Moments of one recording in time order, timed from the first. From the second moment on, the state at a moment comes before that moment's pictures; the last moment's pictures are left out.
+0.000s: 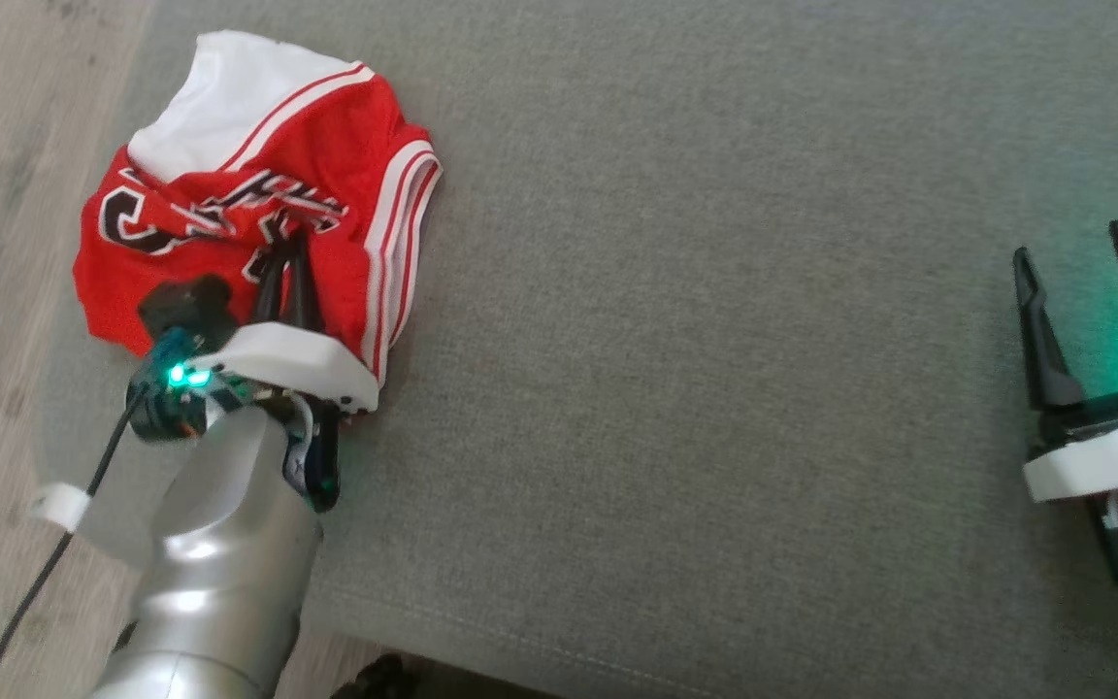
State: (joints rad) left arm -0.70 0.03 -0.19 0.98 -0.46 -0.07 -0.24; right arm -0.19 -0.35 0.03 0.20 0.03 0.12 -0.25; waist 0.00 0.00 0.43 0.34
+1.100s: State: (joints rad) left arm -0.67 0.09 -0.38 0.49 -0.29 -0.12 -0.18; right arm -0.05 -0.07 0.11 0.11 0.01 0.12 -0.25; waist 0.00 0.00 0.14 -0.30
